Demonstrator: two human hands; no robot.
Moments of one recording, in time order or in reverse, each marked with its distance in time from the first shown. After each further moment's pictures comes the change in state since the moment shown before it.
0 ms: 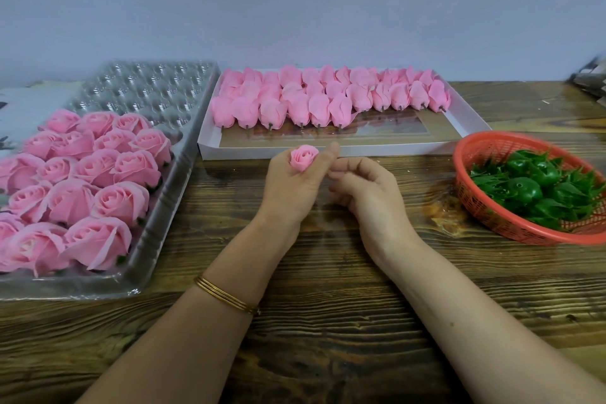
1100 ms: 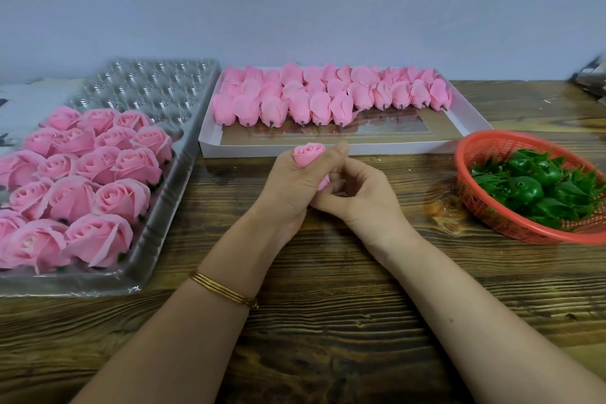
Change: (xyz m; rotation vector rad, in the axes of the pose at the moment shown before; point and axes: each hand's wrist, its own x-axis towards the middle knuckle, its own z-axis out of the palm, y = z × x) left_hand 0.004 0.002 -0.003 -0.176 -0.182 -0.127; right_hand 0.001 0.004 -0.001 -0.163 -0.198 -0.150
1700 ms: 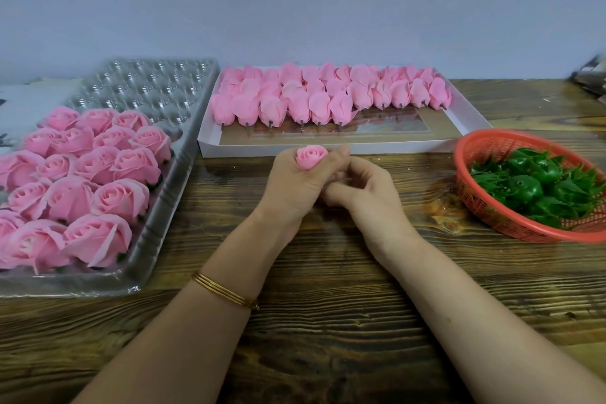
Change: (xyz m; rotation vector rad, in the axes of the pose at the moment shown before) left_hand 0.004 -0.010 -0.005 0.154 0.043 0.106; right_hand 0.001 0.000 -0.001 0.034 0.100 0.068
